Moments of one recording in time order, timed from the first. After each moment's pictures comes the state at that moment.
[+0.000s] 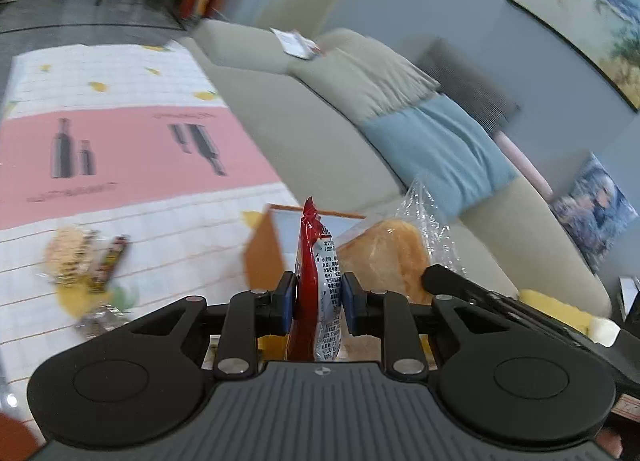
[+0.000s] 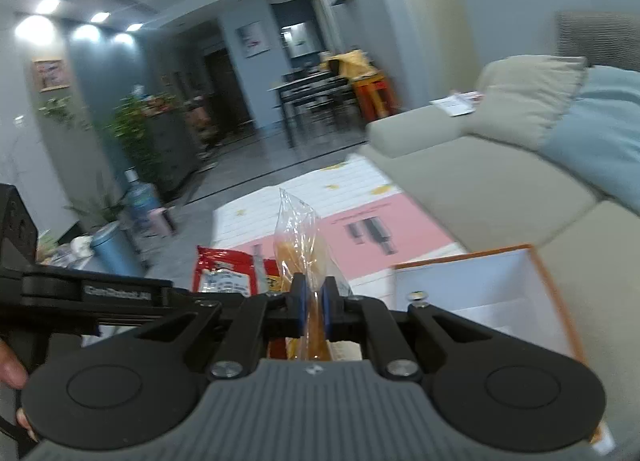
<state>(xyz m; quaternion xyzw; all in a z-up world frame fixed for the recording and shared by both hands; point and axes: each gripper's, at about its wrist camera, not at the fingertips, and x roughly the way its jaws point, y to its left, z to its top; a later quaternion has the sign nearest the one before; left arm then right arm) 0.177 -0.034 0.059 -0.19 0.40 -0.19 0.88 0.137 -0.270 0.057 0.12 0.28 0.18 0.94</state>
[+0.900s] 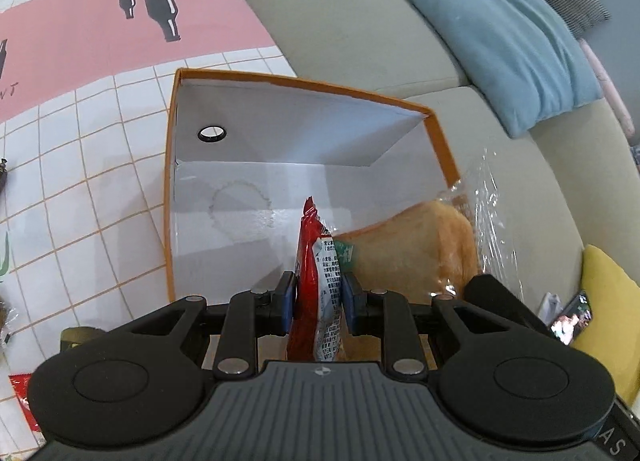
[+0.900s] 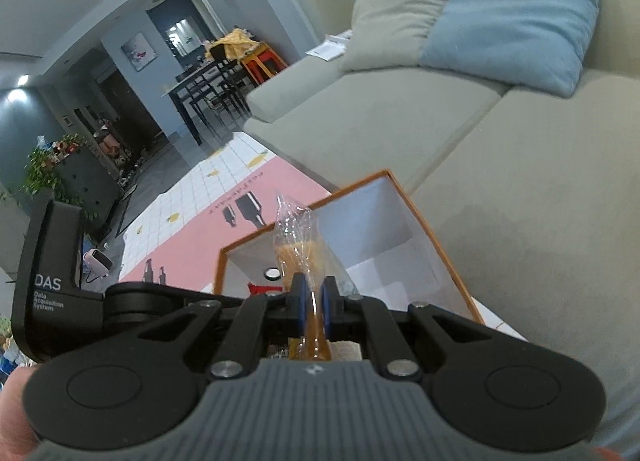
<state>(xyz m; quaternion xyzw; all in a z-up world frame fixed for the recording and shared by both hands) 0.293 -0.166 -0.074 -0.16 0.57 -0.14 0.80 0.210 -0.370 -0.048 0.24 0.36 0.08 0.90</state>
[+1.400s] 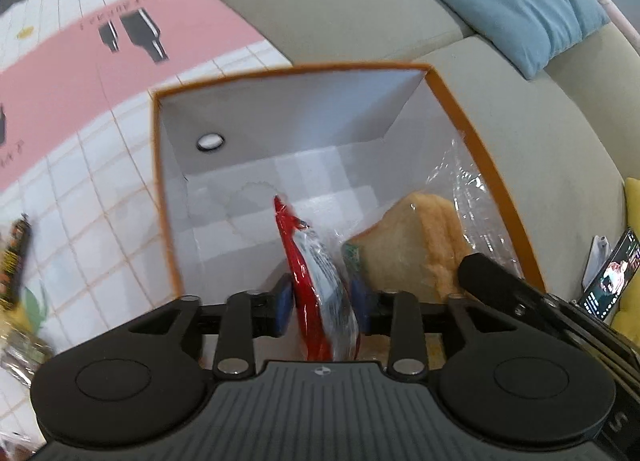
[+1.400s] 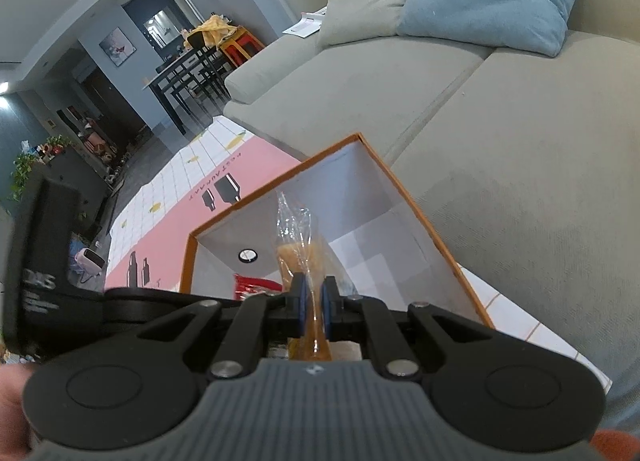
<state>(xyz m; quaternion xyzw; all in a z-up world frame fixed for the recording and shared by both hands) 0.291 -0.187 -0.065 -0.03 0.57 -0.14 0.81 0.218 -0.374 -0.068 0.25 0.39 0.06 0.89</state>
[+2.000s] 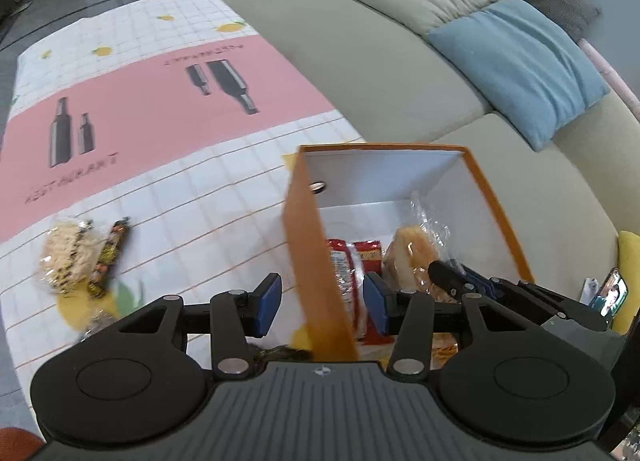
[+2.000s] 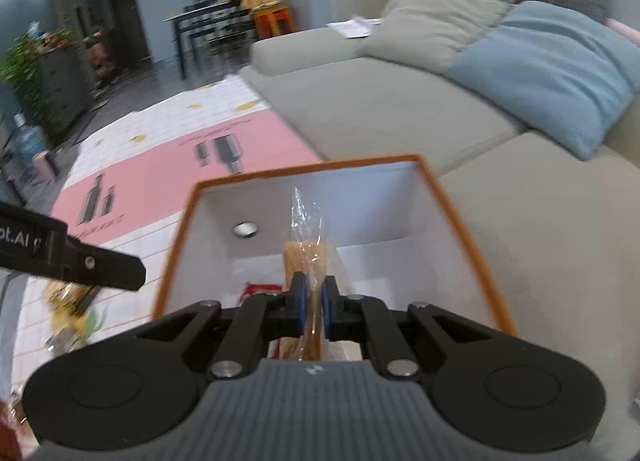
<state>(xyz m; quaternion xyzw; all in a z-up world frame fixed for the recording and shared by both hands) 0.251 -0.095 -0.015 -0.08 0.51 -0.09 0.85 0.240 -0.292 -0.069 0.04 0.39 0.08 0.91</state>
